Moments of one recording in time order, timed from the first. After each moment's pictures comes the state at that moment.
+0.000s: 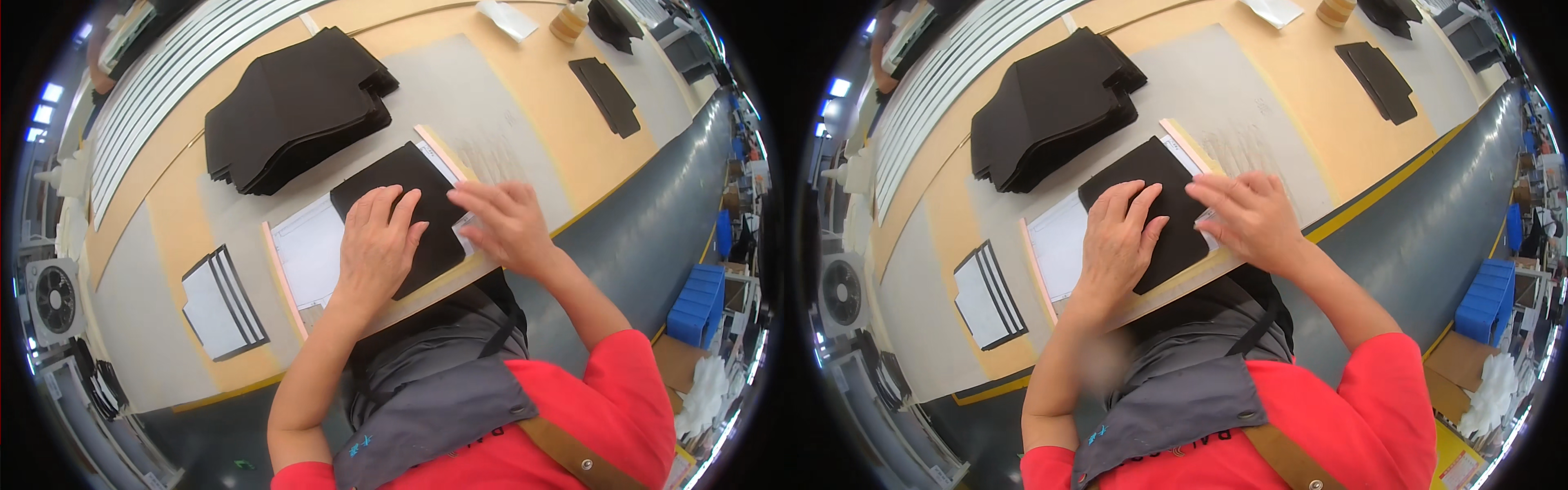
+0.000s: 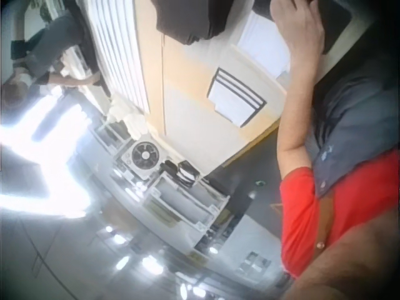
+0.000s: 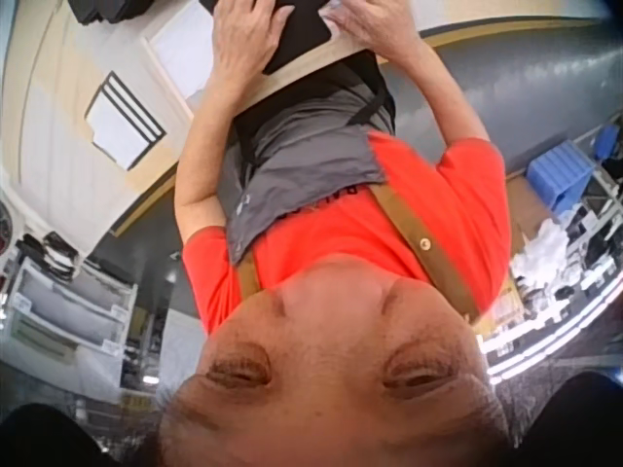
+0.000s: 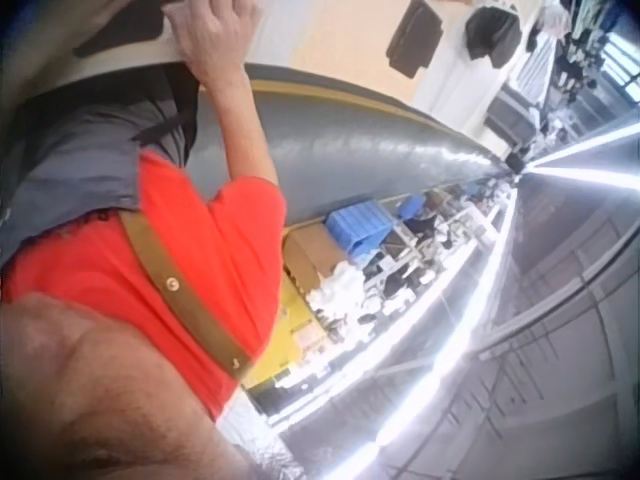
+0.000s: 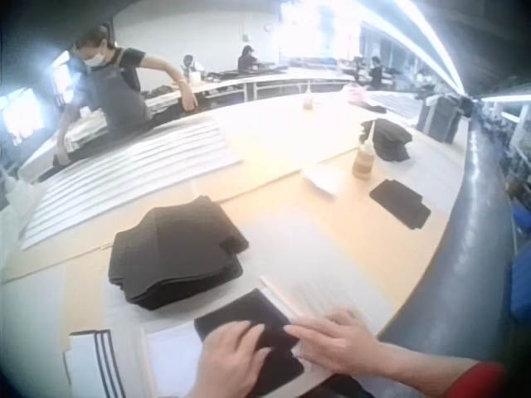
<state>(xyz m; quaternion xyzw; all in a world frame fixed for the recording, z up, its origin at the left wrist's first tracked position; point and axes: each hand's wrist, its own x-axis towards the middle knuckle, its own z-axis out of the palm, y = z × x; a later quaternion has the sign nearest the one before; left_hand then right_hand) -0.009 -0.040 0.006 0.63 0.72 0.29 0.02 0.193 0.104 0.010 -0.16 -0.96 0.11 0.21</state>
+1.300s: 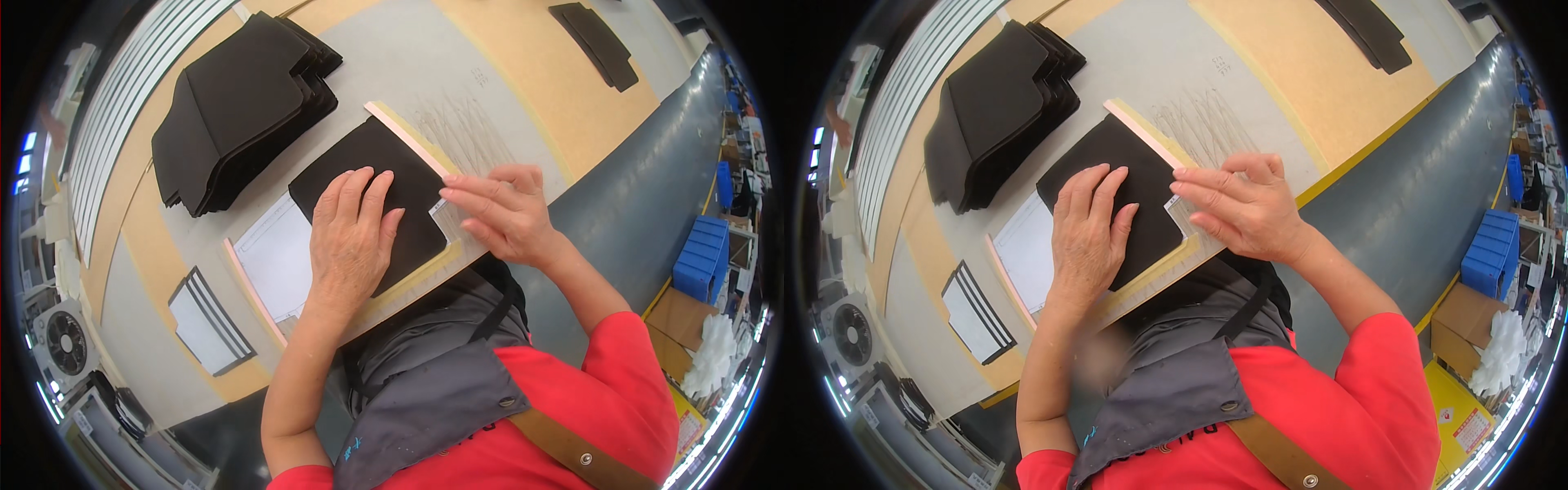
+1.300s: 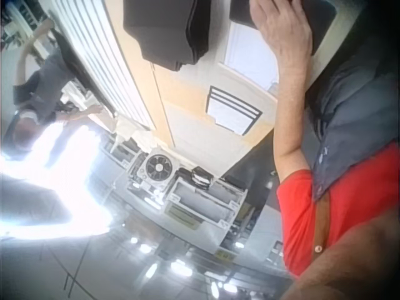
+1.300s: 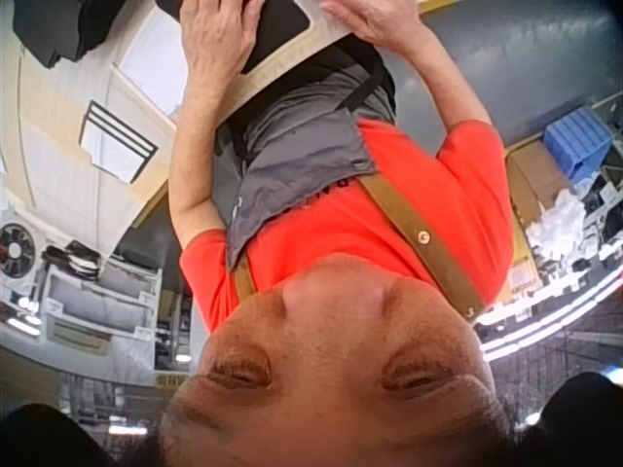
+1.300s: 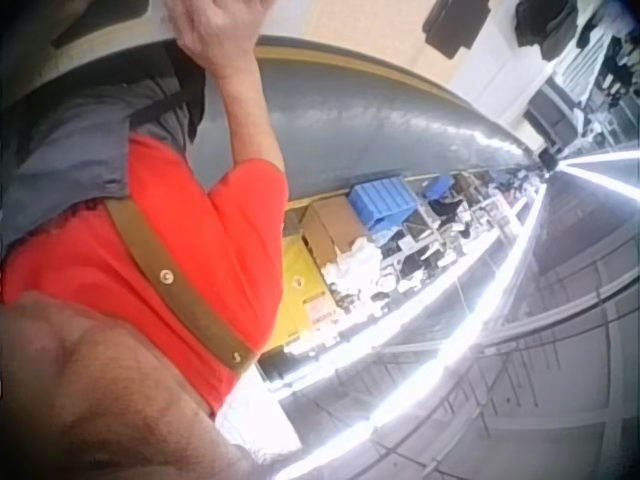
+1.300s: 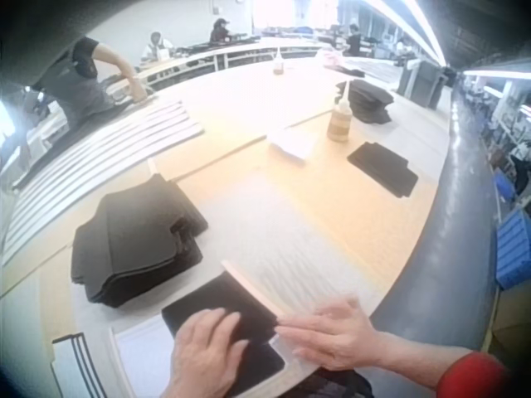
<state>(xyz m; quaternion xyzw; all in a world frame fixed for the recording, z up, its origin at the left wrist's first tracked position) -0.002 -0.024 0.002 0.66 0.71 0.24 0.03 0.224 0.111 -0.002 -0.17 -0.95 0.11 0.25</state>
